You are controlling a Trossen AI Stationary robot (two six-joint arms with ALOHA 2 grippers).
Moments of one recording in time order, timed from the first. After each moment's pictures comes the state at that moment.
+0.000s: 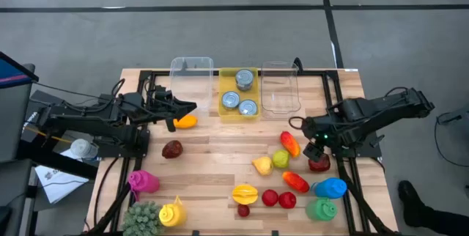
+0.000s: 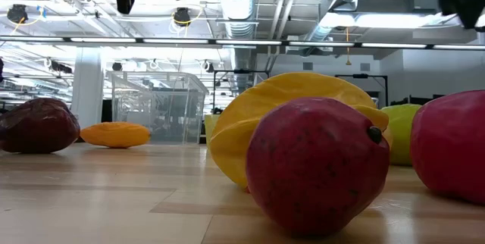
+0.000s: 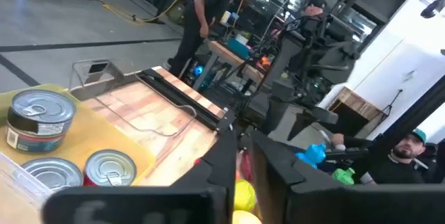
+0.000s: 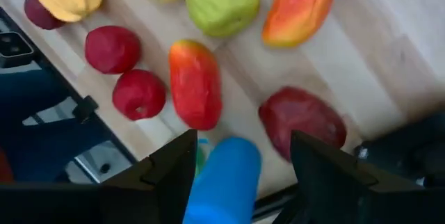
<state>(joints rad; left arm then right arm) 0.01 0.69 0.61 0.07 -0.26 -0.55 0.25 1.12 1.13 -1.34 -0.16 0.97</state>
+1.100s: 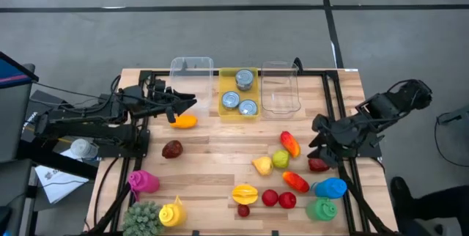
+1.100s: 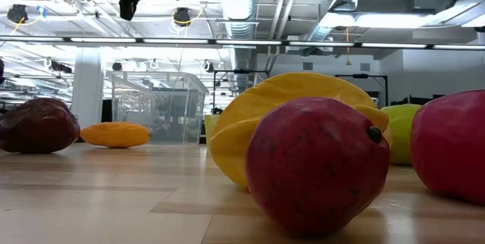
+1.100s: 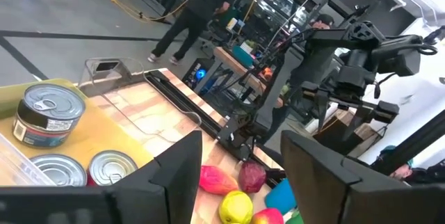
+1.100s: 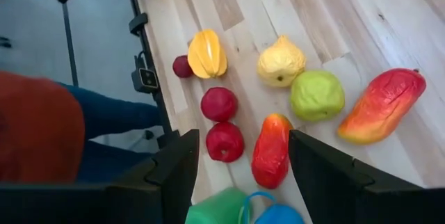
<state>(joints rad) 0.15 0.69 0.61 0.07 -0.15 -0.64 0.52 1.07 1.37 -1.21 0.11 0.93</state>
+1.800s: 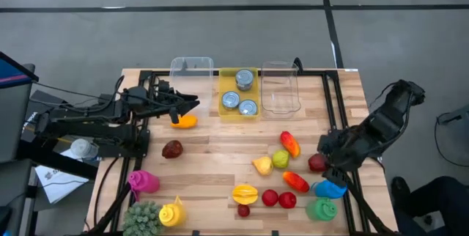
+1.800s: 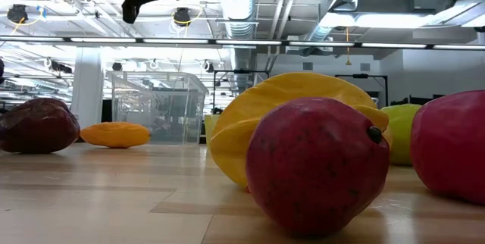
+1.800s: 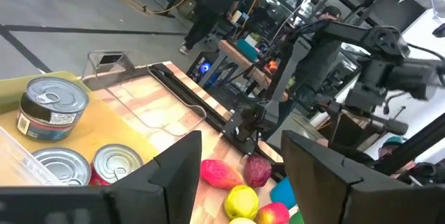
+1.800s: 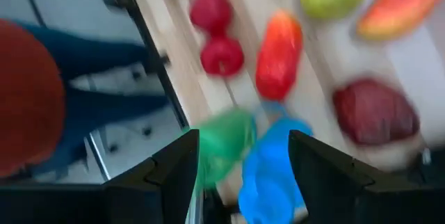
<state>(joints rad) 0.15 0.73 0.61 0.07 -0.15 -0.63 0.74 1.14 1.36 -1.33 0.02 1.21</state>
